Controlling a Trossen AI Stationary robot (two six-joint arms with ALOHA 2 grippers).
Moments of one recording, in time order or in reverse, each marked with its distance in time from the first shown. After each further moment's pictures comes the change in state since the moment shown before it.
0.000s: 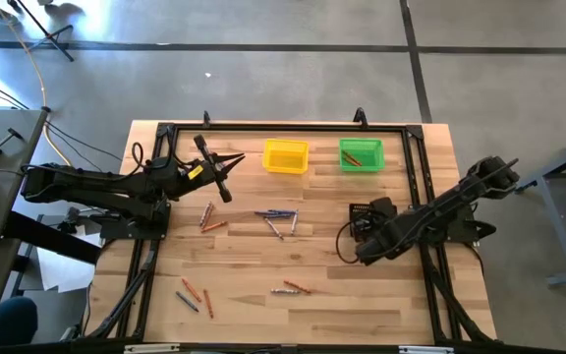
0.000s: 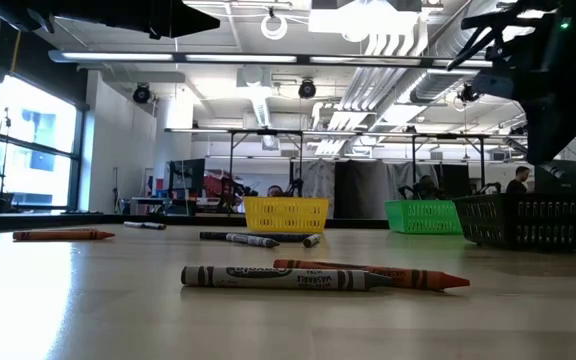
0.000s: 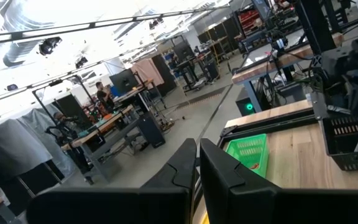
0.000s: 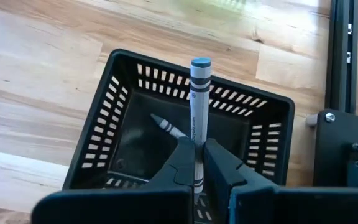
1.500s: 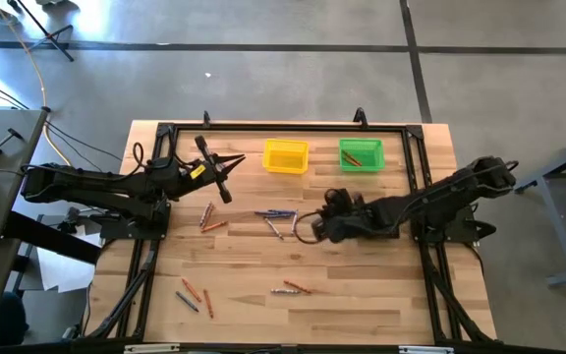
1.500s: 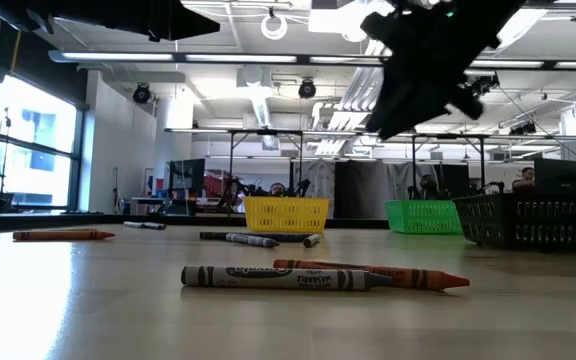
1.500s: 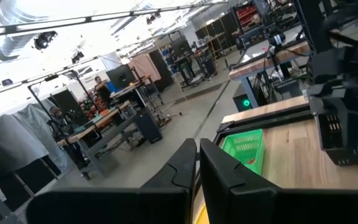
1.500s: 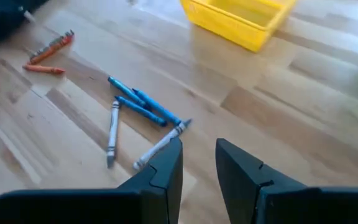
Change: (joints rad) left arm 0.000 0.000 0.000 -0.028 0.000 -0.019; right arm -0.221 0.032 0.002 0.871 0.164 -0.830
